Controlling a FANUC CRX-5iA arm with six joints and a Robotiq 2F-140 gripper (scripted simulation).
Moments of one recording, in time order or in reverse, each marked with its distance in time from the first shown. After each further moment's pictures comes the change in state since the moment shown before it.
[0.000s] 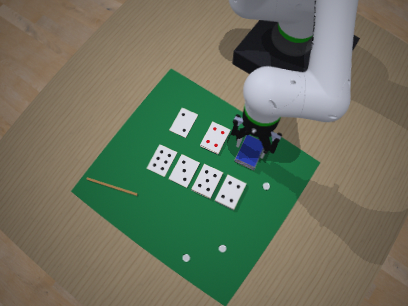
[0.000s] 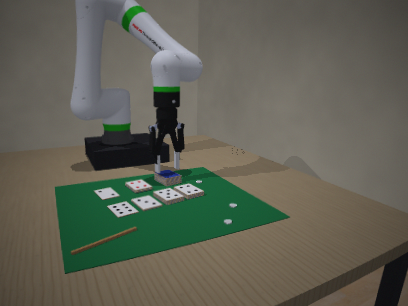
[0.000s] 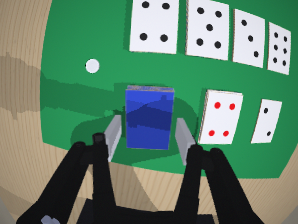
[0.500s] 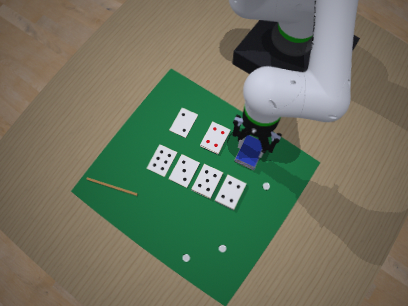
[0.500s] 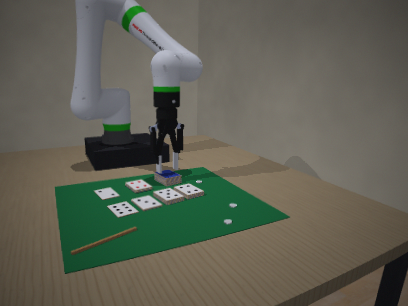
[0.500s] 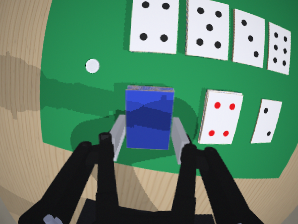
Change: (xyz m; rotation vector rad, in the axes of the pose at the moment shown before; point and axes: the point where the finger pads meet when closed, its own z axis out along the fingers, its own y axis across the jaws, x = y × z) arm 0.000 0.000 0.000 0.000 0.000 0.000
